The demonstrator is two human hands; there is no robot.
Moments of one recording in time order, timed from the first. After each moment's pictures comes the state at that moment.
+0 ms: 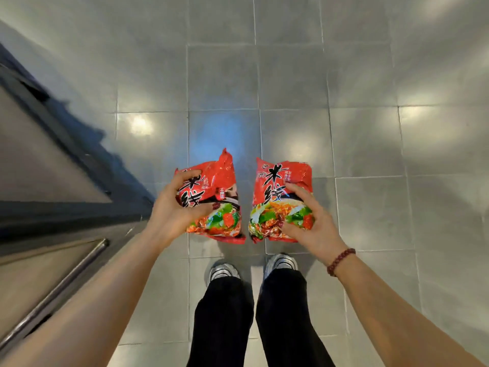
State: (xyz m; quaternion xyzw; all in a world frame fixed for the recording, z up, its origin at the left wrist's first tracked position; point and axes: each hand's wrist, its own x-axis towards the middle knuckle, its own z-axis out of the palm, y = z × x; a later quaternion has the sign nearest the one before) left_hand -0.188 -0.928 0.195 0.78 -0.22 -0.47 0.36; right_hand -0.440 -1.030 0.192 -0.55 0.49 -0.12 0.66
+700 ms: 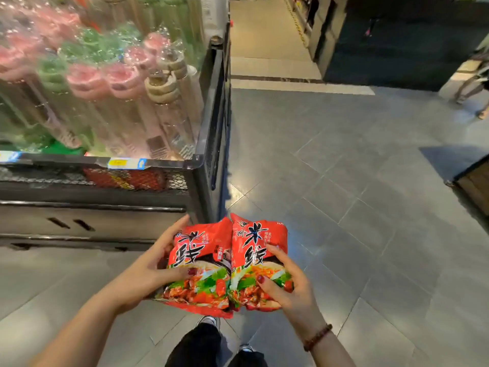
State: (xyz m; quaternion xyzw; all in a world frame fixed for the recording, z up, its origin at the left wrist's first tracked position) left_hand -0.310 -0.708 0.593 0.69 -0.05 -0.32 0.65; right_hand -0.408 -0.968 0.557 -0.66 0.14 0.03 0.74
